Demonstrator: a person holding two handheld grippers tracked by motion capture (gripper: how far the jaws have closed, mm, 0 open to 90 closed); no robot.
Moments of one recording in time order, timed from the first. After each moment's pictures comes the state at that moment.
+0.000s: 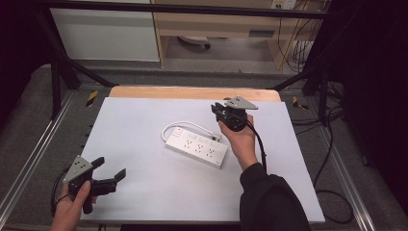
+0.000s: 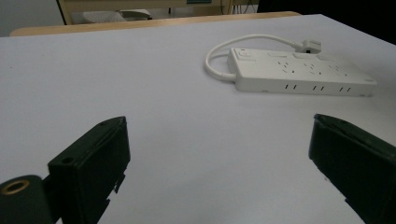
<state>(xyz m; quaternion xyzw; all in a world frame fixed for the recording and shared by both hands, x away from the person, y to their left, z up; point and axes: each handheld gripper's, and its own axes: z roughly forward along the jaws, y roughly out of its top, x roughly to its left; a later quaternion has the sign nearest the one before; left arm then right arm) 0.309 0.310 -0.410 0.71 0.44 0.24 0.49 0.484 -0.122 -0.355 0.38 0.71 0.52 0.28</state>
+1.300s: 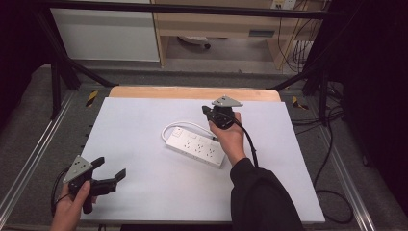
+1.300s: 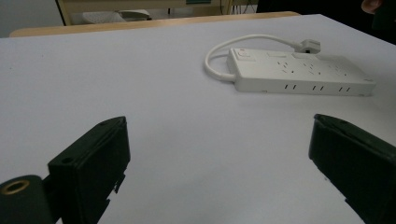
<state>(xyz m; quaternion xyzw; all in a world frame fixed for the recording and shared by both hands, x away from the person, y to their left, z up) 0.309 0.310 -0.410 0.71 0.44 0.24 0.49 0.505 -0.091 -0.373 0.37 0.74 0.50 0.25</state>
